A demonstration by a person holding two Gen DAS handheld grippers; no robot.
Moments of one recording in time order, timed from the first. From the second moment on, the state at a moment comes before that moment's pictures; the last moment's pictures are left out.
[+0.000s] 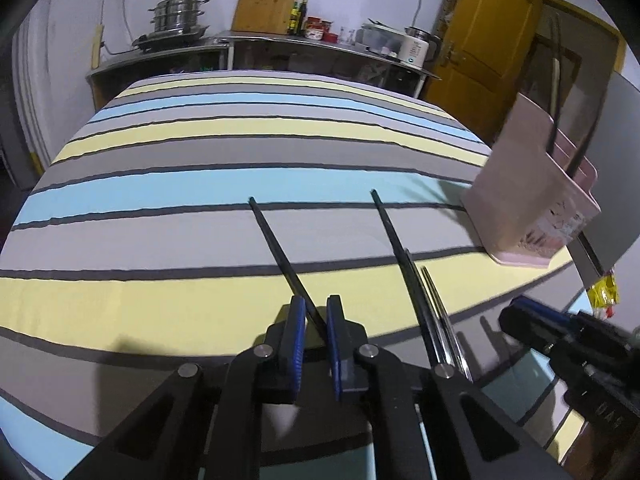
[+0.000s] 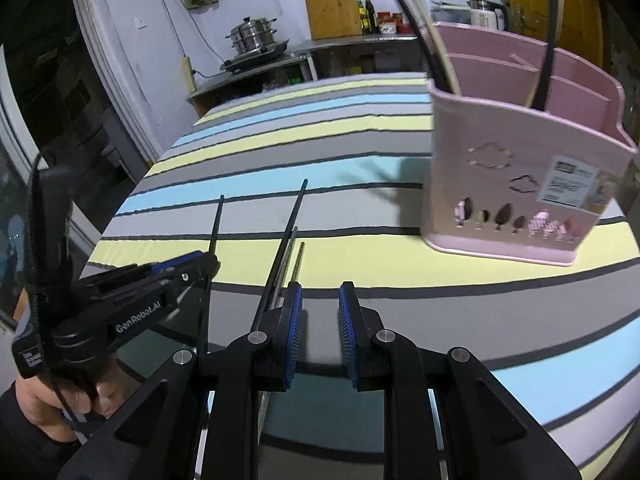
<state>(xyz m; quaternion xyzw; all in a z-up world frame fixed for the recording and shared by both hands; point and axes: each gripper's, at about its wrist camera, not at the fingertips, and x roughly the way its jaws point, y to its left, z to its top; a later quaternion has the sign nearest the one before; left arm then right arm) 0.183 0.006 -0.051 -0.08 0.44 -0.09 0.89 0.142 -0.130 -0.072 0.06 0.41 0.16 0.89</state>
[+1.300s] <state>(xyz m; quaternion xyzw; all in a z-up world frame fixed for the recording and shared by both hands) 0.224 -0.006 -0.054 -0.06 0.46 -0.12 0.88 0.185 -0.106 -0.089 0.03 0.46 0.14 0.88</state>
